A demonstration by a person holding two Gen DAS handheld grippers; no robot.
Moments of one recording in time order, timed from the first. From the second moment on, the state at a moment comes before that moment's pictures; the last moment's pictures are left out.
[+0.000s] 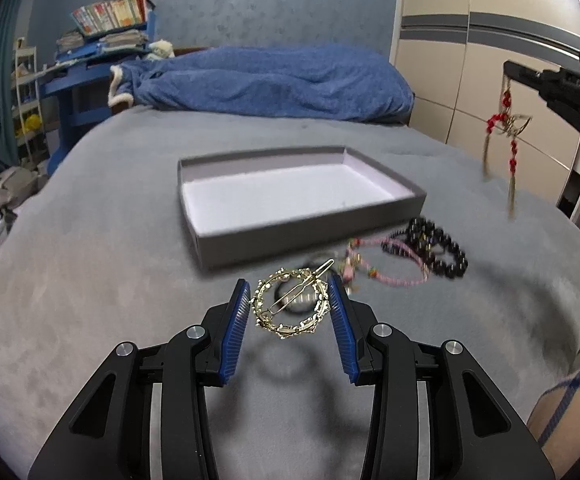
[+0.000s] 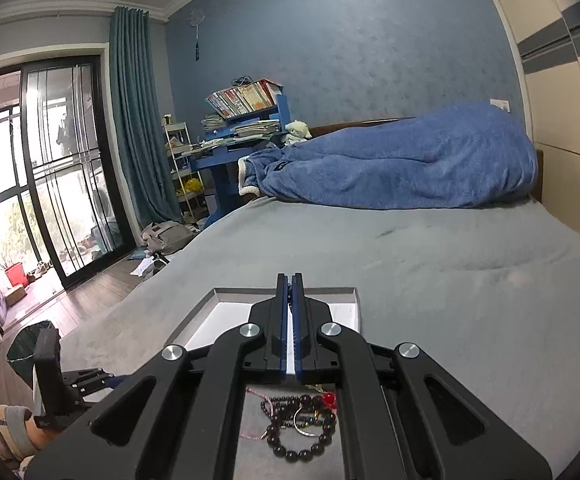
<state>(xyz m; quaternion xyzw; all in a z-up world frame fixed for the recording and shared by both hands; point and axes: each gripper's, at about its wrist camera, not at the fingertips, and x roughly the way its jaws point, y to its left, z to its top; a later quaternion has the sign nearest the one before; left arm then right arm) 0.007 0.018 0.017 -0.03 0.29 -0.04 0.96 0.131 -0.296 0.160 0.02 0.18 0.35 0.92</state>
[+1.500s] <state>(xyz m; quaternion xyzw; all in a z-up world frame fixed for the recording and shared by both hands) 0.091 0.022 0.029 -0.04 0.31 -0.01 0.95 0.182 -0.217 0.045 -0.03 0.33 0.33 0.88</state>
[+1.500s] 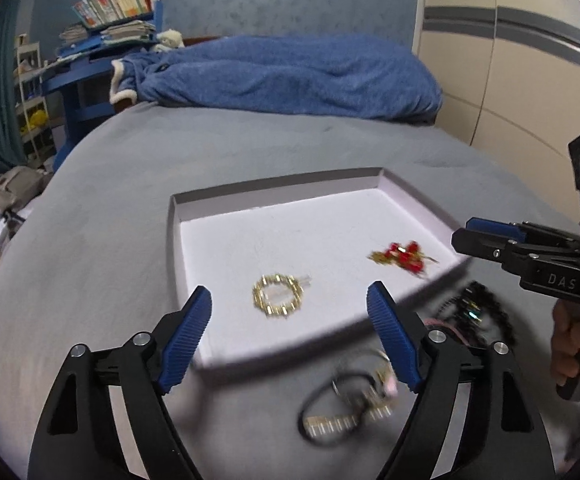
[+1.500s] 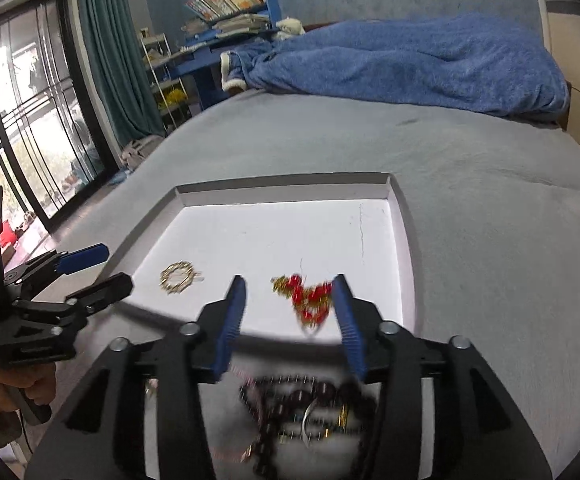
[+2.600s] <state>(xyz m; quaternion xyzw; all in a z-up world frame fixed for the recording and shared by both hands) 0.022 0.015 0.013 -0.04 0.28 0.01 0.96 0.119 -0.283 0.006 0.01 0.35 0.28 0.89</state>
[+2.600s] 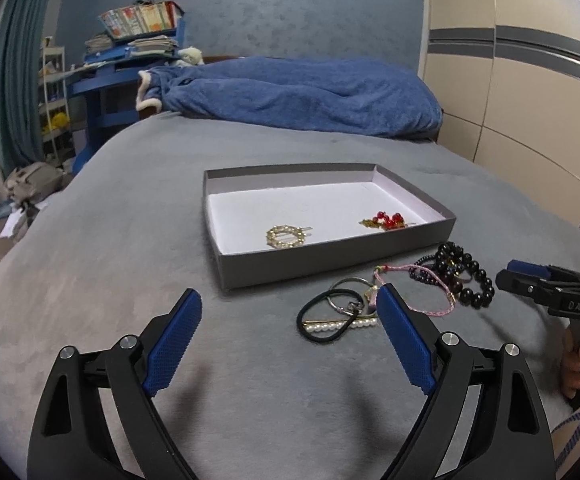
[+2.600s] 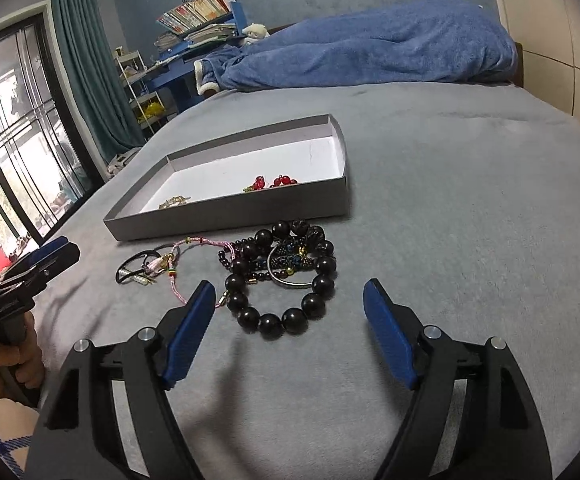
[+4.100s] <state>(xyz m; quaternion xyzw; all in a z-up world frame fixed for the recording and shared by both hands) 0.082 0.035 -0.022 -0.12 0.37 -0.03 0.92 0.133 -0.288 -0.008 0.02 0.40 0.25 0.88</state>
